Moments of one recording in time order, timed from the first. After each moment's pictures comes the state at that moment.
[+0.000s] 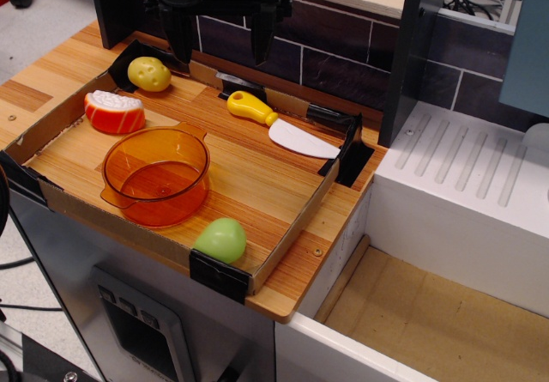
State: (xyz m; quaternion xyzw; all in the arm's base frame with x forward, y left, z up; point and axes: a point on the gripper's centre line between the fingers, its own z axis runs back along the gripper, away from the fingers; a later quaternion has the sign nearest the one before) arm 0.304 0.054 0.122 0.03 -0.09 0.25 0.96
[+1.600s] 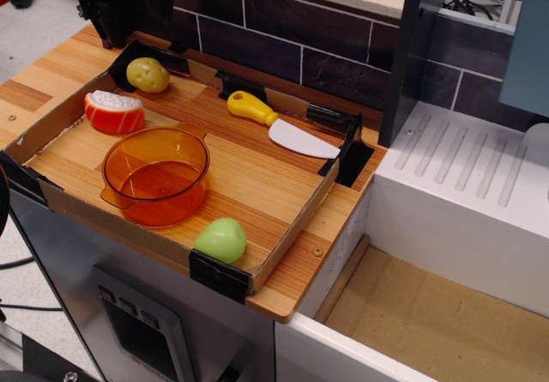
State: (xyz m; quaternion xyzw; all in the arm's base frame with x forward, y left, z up) arm 0.354 0.187 0.075 0.01 -0.06 0.62 0.78
